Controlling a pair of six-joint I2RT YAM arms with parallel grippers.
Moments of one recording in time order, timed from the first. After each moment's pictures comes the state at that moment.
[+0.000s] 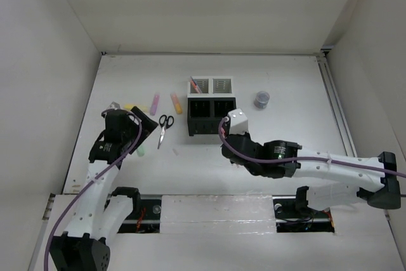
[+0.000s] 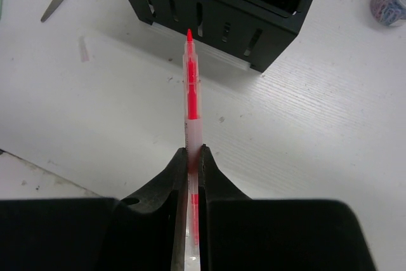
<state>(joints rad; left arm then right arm) -0.09 0.76 0.65 -0.64 0.04 -0.86 1.31 1.20 1.10 -0.73 0.71 0.61</state>
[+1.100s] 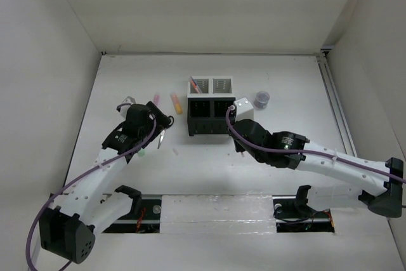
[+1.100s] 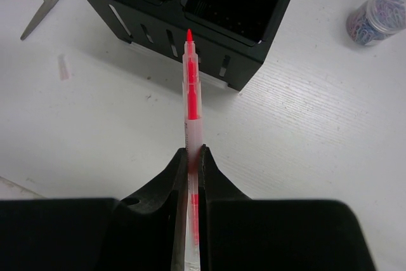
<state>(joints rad) -0.36 0.91 0.75 -0.57 -0.18 -1.00 1.15 1.15 1.08 -0.66 0.61 0.45</state>
